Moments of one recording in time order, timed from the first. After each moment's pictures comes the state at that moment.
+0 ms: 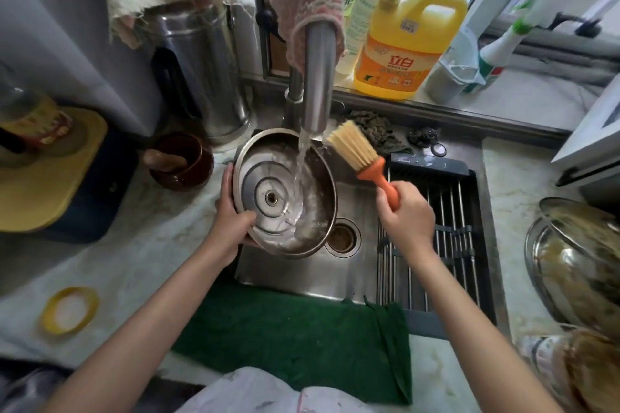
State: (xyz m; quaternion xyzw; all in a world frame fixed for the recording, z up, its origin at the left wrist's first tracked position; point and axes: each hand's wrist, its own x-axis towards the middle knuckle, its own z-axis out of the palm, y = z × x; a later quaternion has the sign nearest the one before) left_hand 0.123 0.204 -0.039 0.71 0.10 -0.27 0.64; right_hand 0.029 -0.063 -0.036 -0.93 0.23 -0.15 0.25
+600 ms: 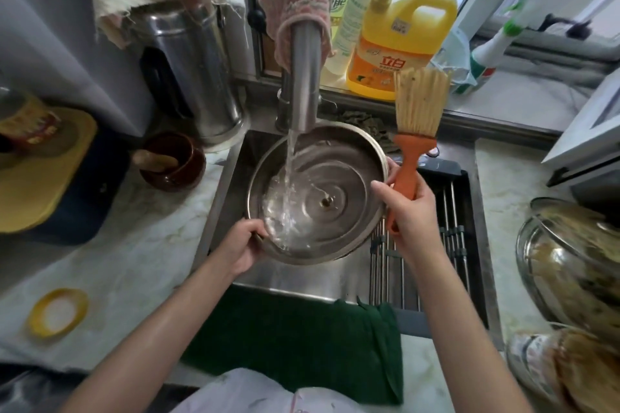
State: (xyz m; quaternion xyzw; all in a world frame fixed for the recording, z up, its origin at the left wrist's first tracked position) left_hand 0.099 0.178 -0.032 0.54 0.25 -0.40 0.70; right_hand 0.024 -0.043 0.034 -0.60 0.27 -0.13 0.74
